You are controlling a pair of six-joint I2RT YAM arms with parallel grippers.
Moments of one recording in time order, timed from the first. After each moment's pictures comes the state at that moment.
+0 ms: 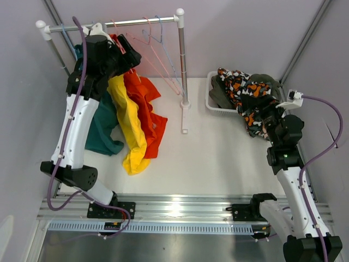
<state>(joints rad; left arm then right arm) -0.26 1.56 2.06 -0.78 -0.08 -0.57 0.08 0.82 0.80 0.15 -0.12 0.63</state>
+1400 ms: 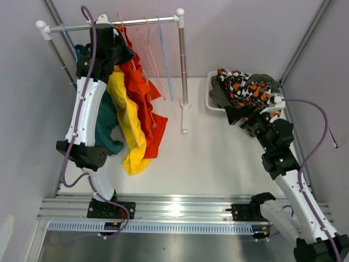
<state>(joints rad) -0.21 1.84 2.36 -0.86 -0.09 -0.54 0.23 0.77 0.75 0.09 -0.14 0.49</state>
